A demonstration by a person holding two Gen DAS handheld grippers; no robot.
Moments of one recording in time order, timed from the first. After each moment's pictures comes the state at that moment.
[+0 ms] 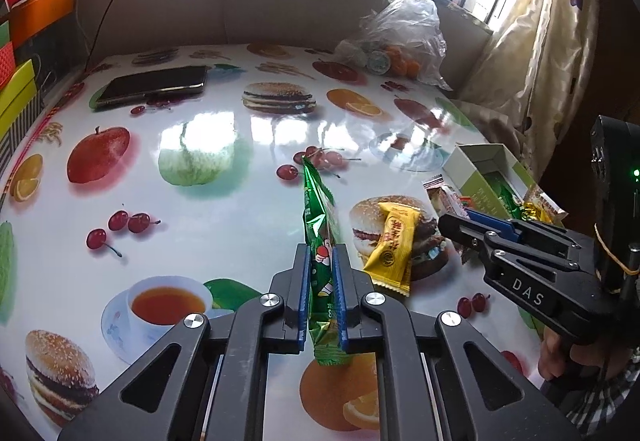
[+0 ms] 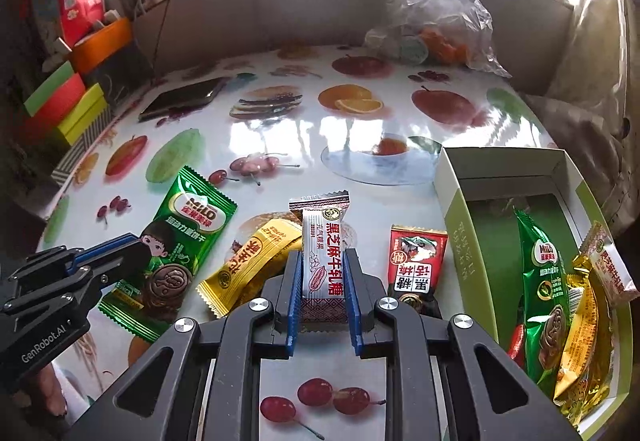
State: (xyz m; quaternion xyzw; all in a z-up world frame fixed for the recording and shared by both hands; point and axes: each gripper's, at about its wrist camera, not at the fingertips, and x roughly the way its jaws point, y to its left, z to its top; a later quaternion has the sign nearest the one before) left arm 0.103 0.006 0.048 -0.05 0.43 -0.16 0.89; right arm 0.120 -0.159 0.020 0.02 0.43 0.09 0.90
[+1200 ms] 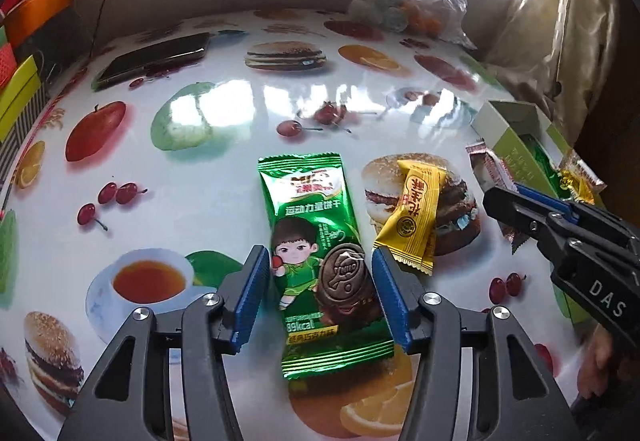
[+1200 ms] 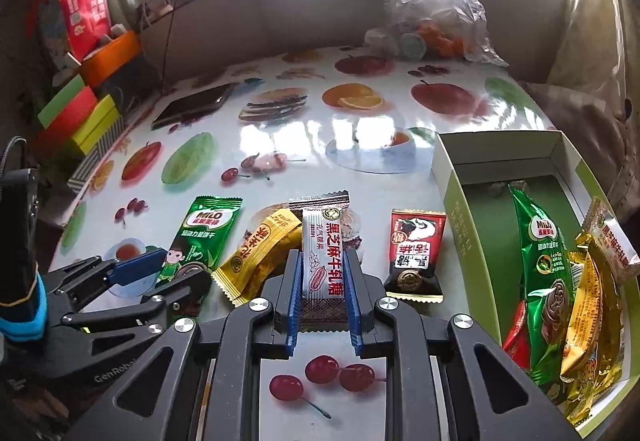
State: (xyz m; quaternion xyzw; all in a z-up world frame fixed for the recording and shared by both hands) left arm 0.110 -0.020 0.018 0.00 0.48 -0.11 0.87; right arm 0.106 -0.169 0.022 0.05 0.43 0.11 0.90
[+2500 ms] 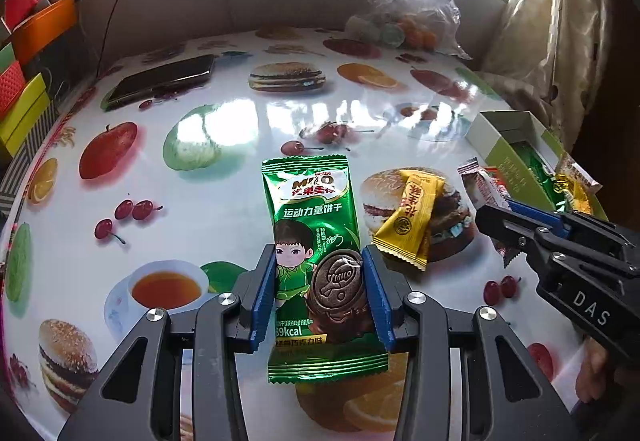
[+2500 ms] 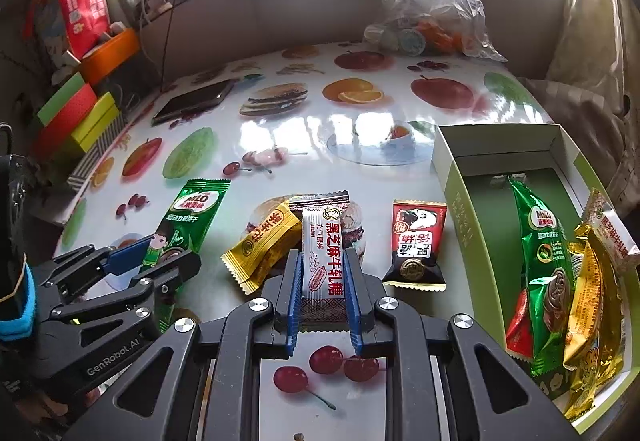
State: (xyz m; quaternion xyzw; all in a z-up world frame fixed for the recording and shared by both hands) left arm 0.102 -0.016 0.032 0.01 0.46 -0.11 0.88; right arm 0.102 -0.167 0.022 0.05 0.43 0.11 0.89
